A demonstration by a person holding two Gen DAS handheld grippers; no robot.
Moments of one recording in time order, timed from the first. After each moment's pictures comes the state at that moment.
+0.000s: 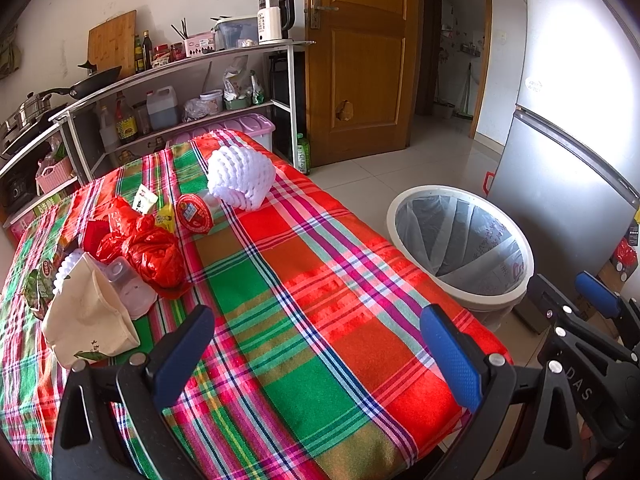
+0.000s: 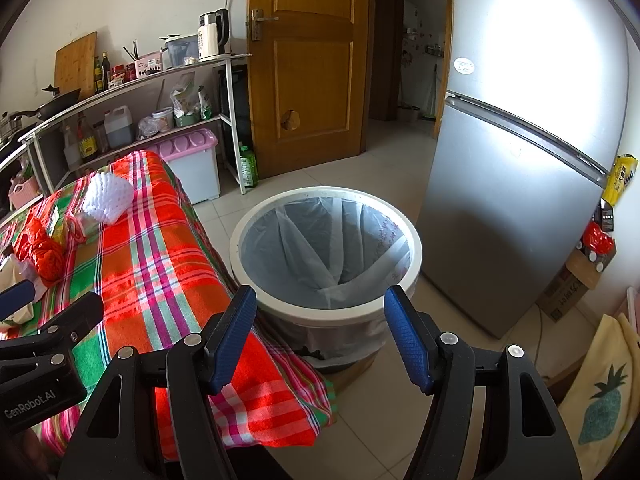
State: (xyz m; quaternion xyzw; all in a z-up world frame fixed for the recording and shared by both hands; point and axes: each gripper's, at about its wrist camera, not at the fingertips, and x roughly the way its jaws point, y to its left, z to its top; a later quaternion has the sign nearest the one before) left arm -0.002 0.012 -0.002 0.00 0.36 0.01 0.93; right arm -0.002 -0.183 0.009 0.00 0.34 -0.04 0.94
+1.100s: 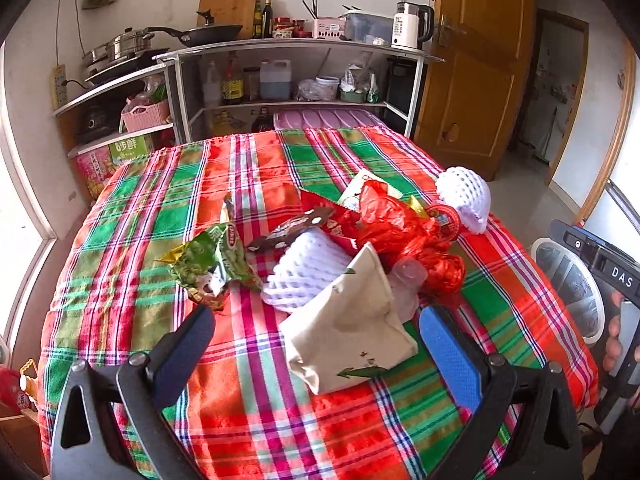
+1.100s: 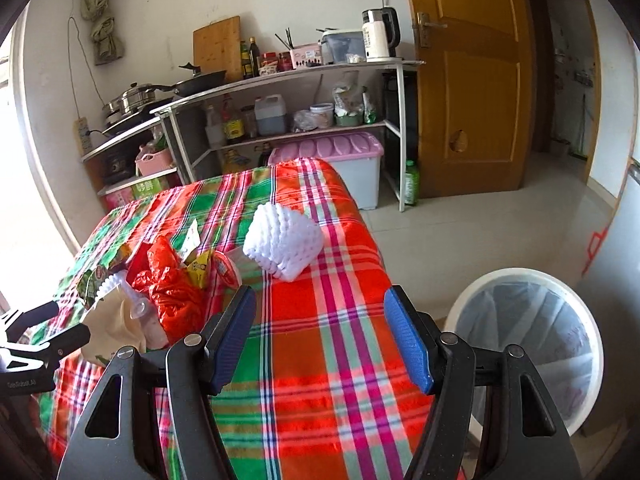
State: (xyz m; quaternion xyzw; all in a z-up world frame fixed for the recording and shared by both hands) left arm -0.029 0.214 0.005 -0.09 0.37 0.14 0.92; right arm 0.102 -0.046 0.028 -0.02 0.34 0.25 0.91
